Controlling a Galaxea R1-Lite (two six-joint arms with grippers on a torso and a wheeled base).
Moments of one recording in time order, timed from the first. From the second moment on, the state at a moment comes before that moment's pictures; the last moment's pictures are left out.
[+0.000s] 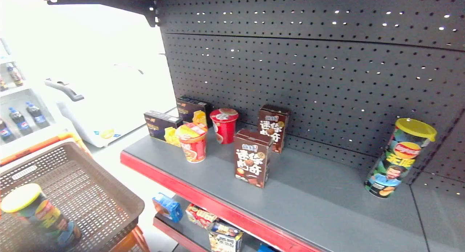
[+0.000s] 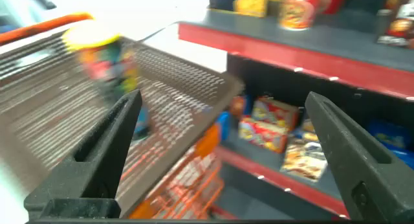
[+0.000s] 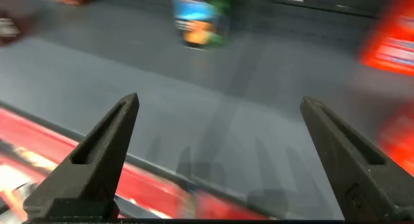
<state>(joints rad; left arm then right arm) 0.00 0.00 0.00 0.00 0.03 -0.01 -0.13 0.09 0.00 -0.01 0.01 0.00</state>
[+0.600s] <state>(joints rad) 0.00 0.00 0.00 0.00 0.03 -0.01 -0.13 0.09 0.00 -0.01 0.01 0.00</state>
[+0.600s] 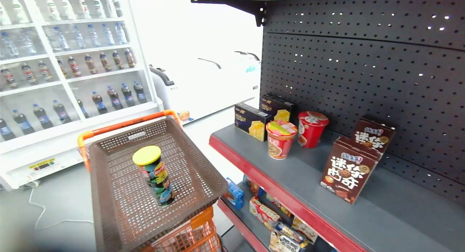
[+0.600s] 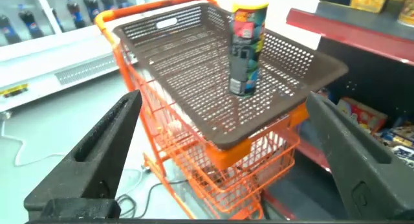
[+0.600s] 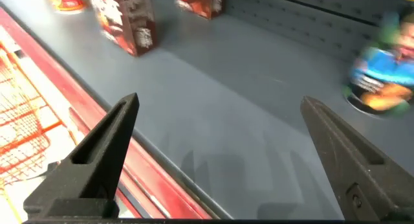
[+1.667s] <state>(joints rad) -0.01 0.69 -0.46 0.07 -0.06 0.03 -0.13 0.09 0.00 -0.01 0.01 0.00</state>
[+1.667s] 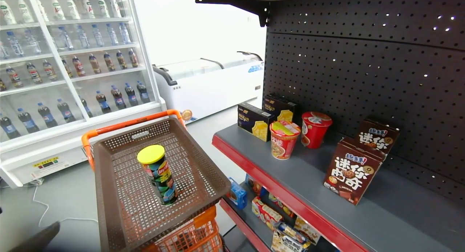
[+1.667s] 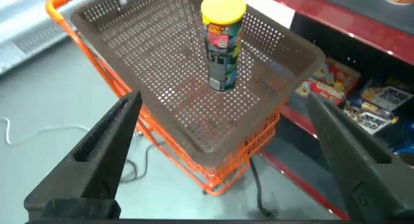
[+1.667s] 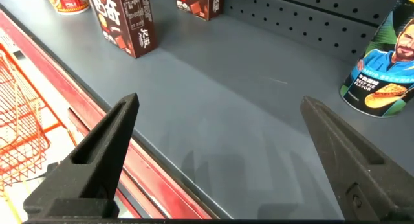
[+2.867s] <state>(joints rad) -0.07 1.86 -0.19 -1.26 -0.05 0.02 -0.13 0.09 0.00 -0.01 0.01 0.00</state>
